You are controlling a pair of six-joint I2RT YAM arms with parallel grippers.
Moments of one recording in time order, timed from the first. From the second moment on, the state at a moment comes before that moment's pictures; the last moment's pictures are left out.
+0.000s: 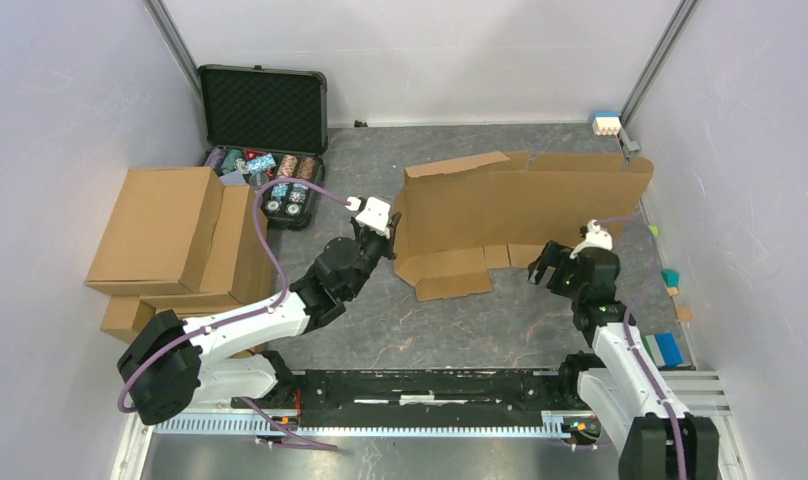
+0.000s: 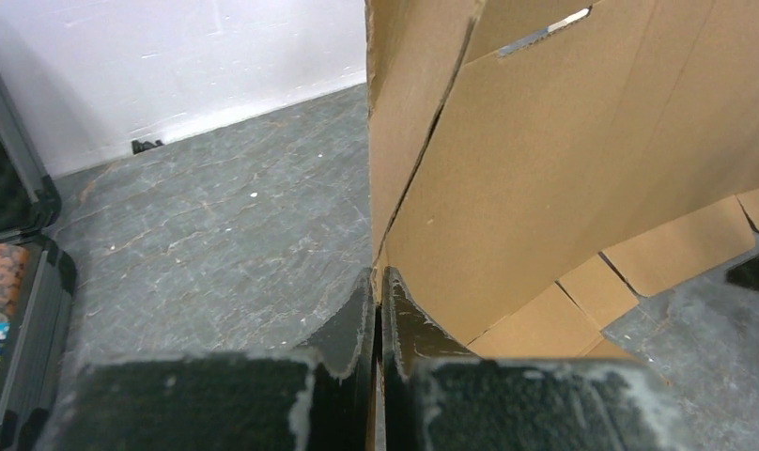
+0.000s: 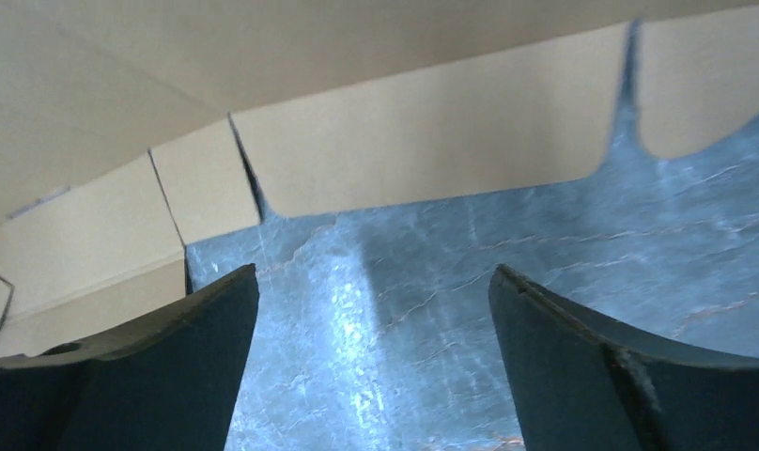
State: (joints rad) left arm -0.88 1.17 0.58 0.61 -0.41 0.03; right arm 0.04 0.81 0.28 -0.09 -0.02 0.35
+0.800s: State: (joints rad) left arm -0.88 1.17 0.57 0.59 -0.48 0.05; right arm -0.43 0.73 0.31 0.18 -0.25 0.28
